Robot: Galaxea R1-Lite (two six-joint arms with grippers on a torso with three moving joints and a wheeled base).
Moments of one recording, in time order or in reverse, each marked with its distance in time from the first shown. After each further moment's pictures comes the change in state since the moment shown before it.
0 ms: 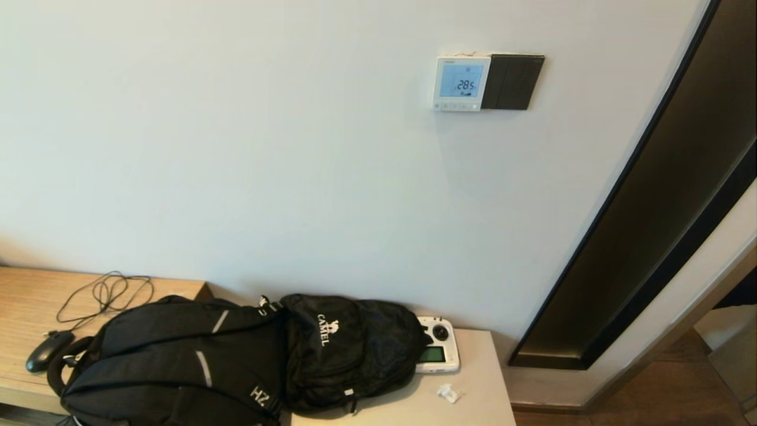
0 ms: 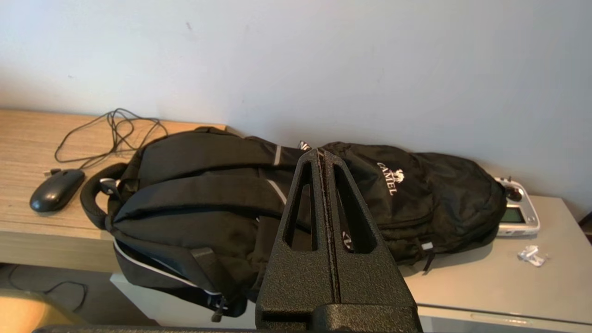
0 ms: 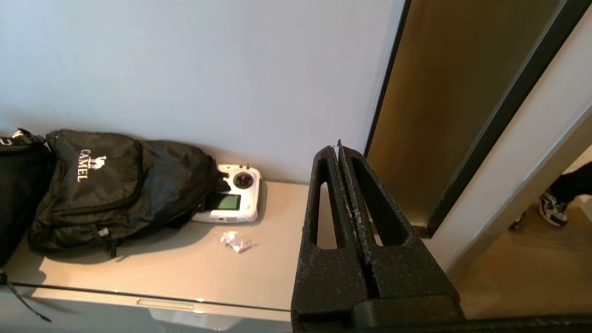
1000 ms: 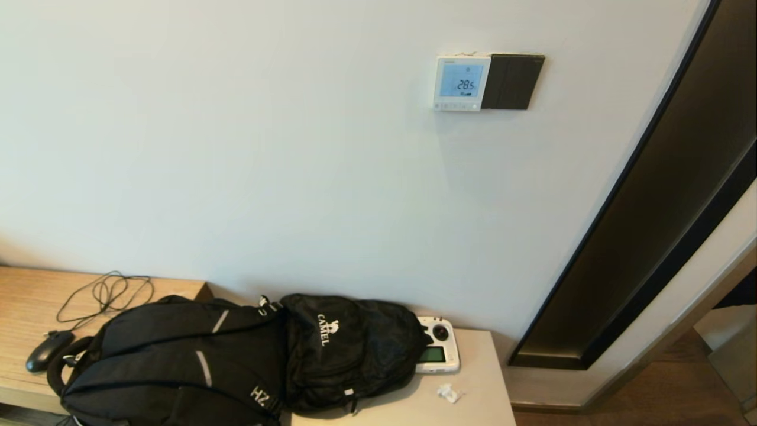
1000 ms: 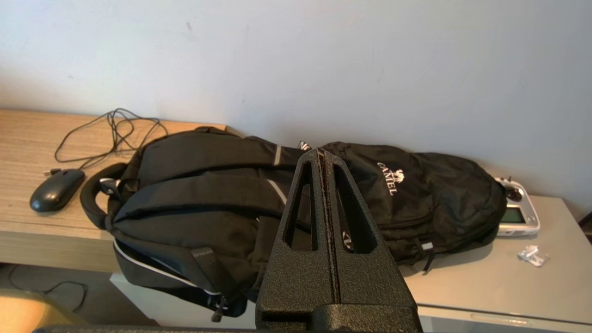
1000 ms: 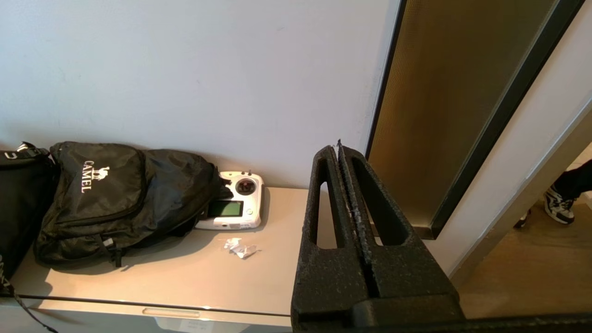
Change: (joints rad) left arm 0.000 0.000 0.000 0.000 0.001 0.000; right arm -0.001 -0.022 0.002 0.003 -0.008 0.032
